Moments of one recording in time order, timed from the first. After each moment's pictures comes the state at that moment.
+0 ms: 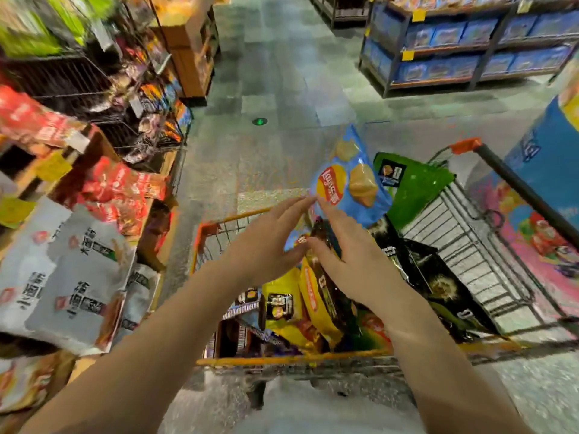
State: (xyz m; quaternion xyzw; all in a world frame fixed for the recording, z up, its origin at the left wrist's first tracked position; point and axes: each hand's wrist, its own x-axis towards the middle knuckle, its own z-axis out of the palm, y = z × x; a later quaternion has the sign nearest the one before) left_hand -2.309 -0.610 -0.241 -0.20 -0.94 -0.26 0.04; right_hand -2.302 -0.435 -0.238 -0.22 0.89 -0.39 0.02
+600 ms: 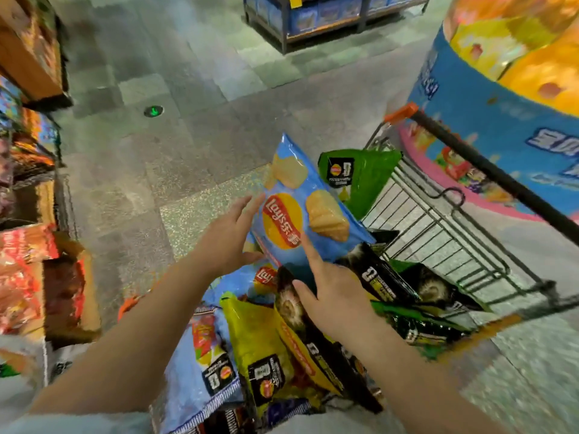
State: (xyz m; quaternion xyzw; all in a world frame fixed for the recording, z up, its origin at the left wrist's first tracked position) left_hand -2.539 -0.634 -0.341 -0.31 -0.93 -0.19 -0.03; right_hand -2.396 -0.446 -0.311 -0.01 0.95 -0.28 0.11
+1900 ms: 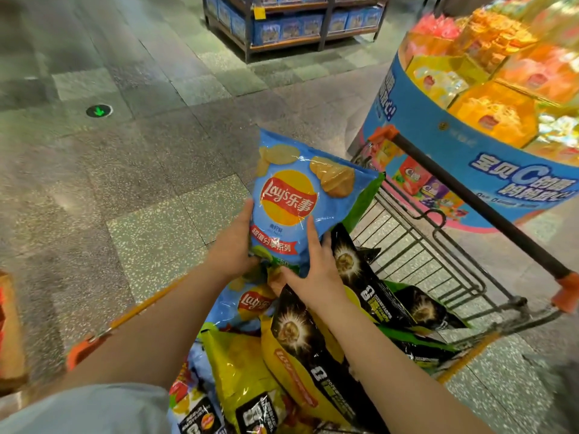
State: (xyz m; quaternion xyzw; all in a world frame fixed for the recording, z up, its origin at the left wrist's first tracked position) left_hand -2.608 -0.603 -0.398 -0.25 -0.88 -0.39 -0.12; right_hand -2.492 -0.453 -0.374 0.11 0.89 -0.43 -0.08
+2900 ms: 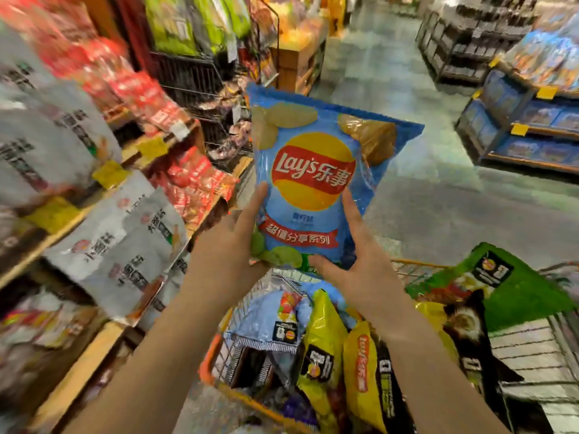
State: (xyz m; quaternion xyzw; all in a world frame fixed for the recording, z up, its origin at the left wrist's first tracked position) left_hand -2.318 -0.733 -0.225 0.12 -0.95 -0.17 0.23; right_hand -2.409 -0.550 -0.236 -0.36 0.75 -0.56 0.06
